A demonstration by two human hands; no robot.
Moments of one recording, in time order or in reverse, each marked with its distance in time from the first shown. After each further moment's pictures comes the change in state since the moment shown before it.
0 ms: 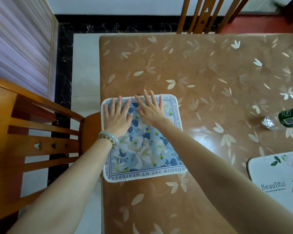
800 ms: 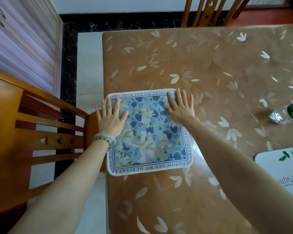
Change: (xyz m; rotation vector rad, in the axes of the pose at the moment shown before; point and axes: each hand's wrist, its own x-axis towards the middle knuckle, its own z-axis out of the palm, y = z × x) left_hand -0.021 -0.030 0.015 -0.055 -0.010 -0.165; right_hand -0.038 0.088 0.014 -0.040 -0.004 0.236
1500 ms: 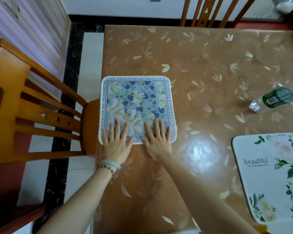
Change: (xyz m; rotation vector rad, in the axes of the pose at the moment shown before) left_hand -0.173 0.041 0.082 0.043 0.076 0.042; right_hand -0.193 -0.054 0.068 0.060 0.050 -0.123
